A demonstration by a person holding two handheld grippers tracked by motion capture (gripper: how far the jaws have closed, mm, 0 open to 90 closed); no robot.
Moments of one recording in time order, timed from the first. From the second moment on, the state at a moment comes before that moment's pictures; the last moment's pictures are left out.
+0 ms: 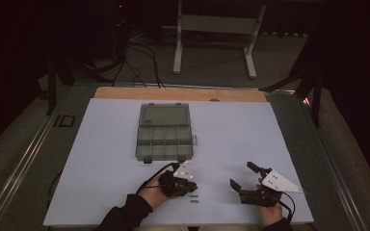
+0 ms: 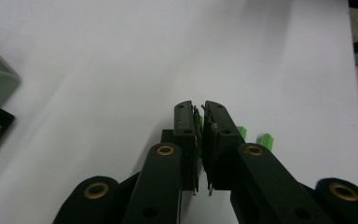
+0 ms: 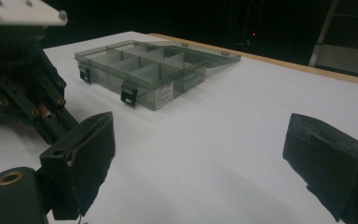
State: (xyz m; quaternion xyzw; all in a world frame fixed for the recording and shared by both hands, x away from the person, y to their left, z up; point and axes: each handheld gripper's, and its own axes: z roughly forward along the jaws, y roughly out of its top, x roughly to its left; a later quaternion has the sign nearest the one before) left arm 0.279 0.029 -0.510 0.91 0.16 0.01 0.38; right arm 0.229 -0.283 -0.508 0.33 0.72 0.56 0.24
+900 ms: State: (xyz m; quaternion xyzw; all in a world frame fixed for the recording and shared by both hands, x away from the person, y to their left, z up) left arm 0.304 0.077 -0.428 0.87 0.22 0.06 0.44; right arm 0.229 -0.282 -0.508 0.33 0.72 0.56 0.24
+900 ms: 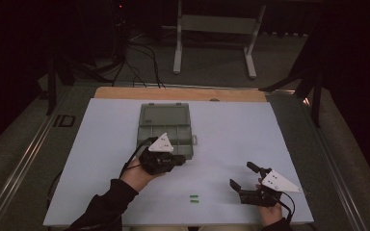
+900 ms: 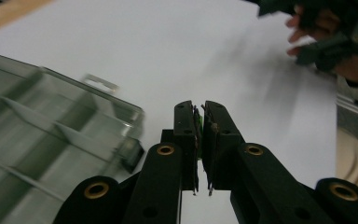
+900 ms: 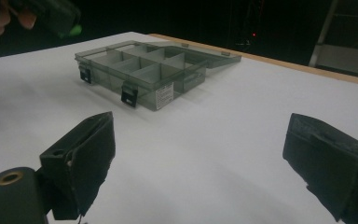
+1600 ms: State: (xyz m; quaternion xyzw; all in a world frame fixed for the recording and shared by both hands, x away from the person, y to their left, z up) left arm 0.353 0.091 -0.413 0.82 0.32 0.12 0.45; right arm 0.230 -0.281 -0.508 0.33 0.72 0.56 0.24
